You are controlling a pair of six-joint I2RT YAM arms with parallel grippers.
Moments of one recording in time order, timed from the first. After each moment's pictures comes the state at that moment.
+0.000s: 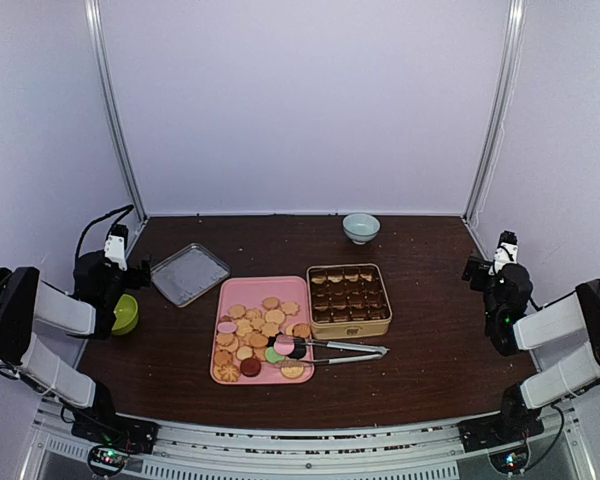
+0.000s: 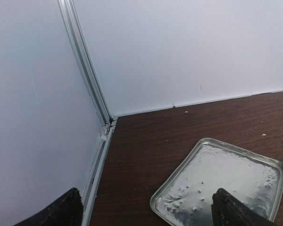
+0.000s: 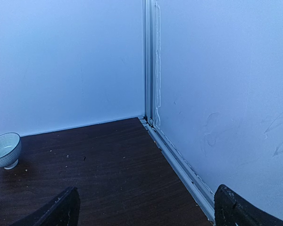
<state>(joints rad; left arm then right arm) 0.06 1.43 0.33 0.99 0.02 0.19 0.12 1.35 0.22 1.10 0.47 0.05</state>
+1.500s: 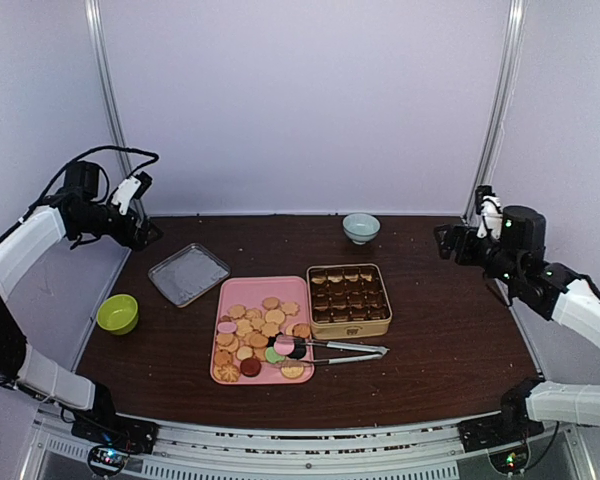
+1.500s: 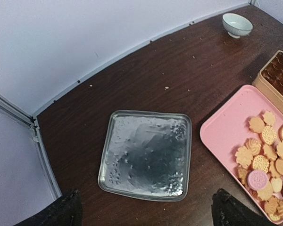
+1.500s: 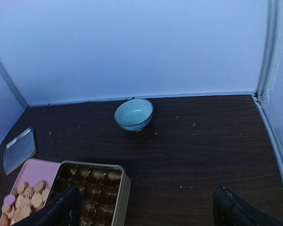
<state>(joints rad) 0.03 1.35 1.21 -0.59 0.40 0.50 0.35 0.91 0.71 -0.07 0.13 0.27</state>
